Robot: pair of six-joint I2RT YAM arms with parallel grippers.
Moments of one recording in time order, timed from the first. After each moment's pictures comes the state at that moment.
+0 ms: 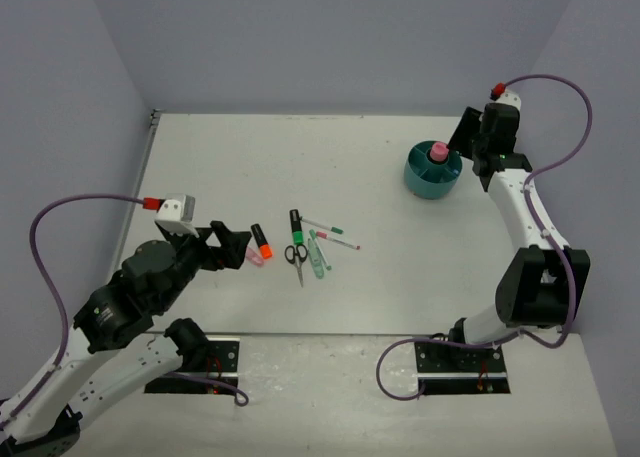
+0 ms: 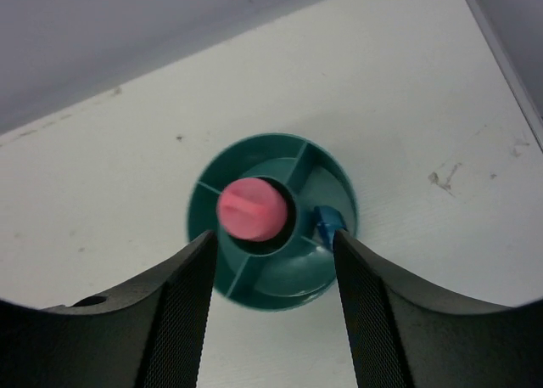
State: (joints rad) left arm -0.80 0.45 0.86 -0.69 -0.41 -0.48; right arm -0.05 1.54 1.30 -0.26 0.09 0.32
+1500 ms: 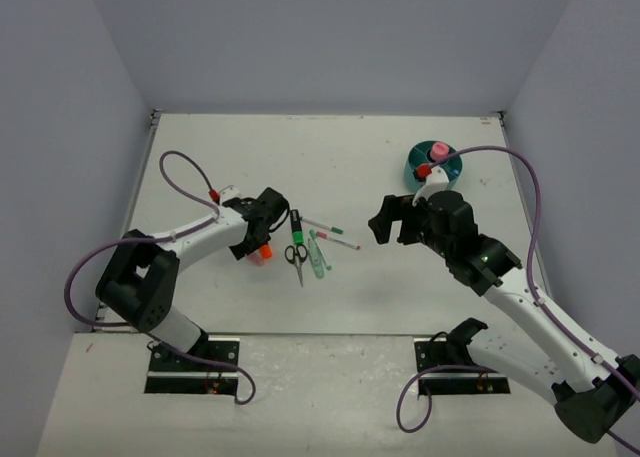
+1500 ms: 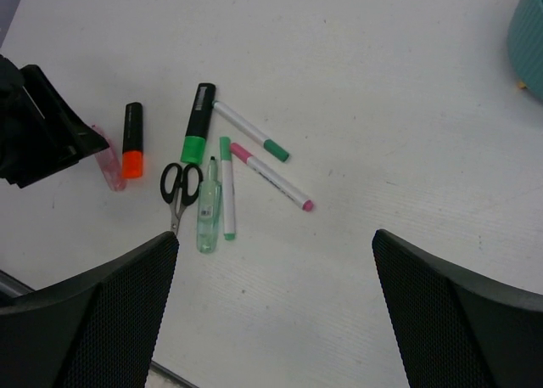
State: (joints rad) left arm -0.58 1.56 0.95 -0.81 -0.60 -1.23; right arm 0.61 0.88 0.85 -0.45 0.09 0.42
